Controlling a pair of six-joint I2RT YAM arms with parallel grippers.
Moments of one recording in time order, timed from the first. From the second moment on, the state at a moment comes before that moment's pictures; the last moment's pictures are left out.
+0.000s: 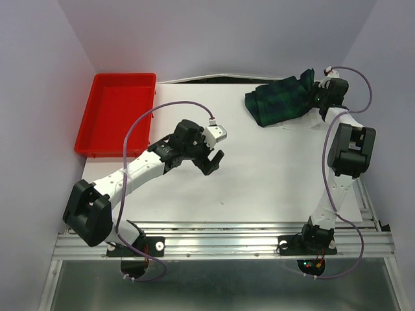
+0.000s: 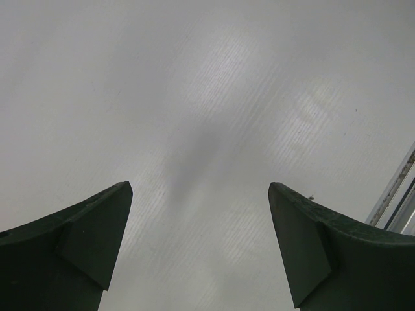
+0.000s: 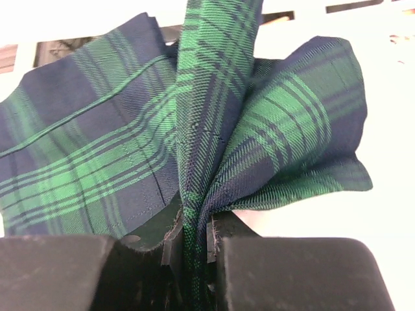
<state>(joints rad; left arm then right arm) -0.68 1.39 1.02 -0.33 0.29 0.19 -0.24 2.15 1.64 0.11 -0.29 0.12</state>
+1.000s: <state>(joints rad) -0.65 1.34 1.02 -0.33 0.30 0.19 -0.24 2.28 1.82 -0.04 0.10 0.03</state>
